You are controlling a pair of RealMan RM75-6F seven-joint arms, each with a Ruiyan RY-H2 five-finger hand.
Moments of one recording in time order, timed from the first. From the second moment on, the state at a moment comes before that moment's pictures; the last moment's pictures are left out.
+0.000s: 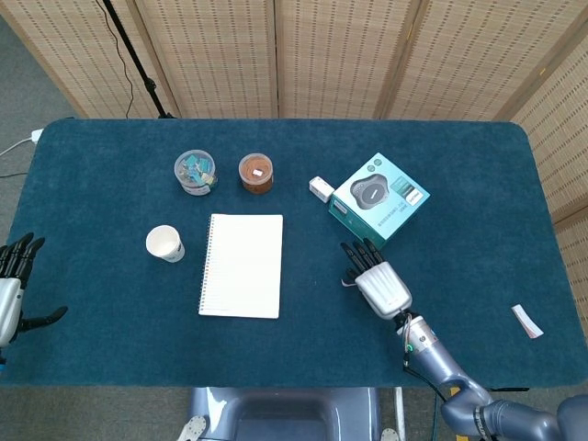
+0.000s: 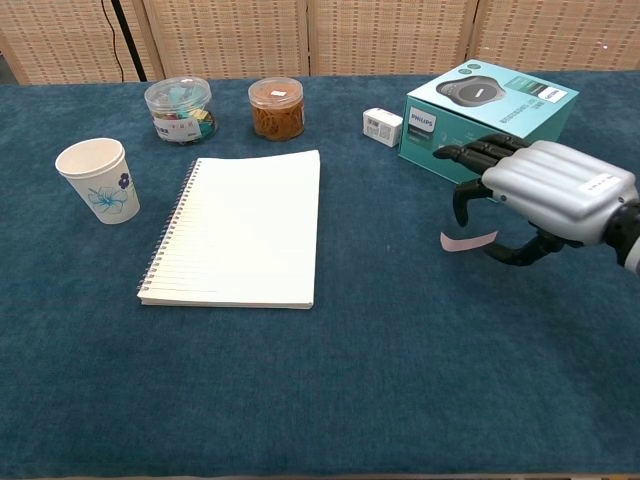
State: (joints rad) left arm -0.13 -1.04 -0.08 -1.76 1.39 1.42 0.01; right arm 0.54 -1.64 0.08 -1.24 -1.57 1.13 -0.39
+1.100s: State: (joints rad) left arm -0.13 -1.04 -0.08 -1.76 1.38 1.41 0.00; right arm 0.59 -1.70 0.06 -1.10 -1.56 1.10 -0.37
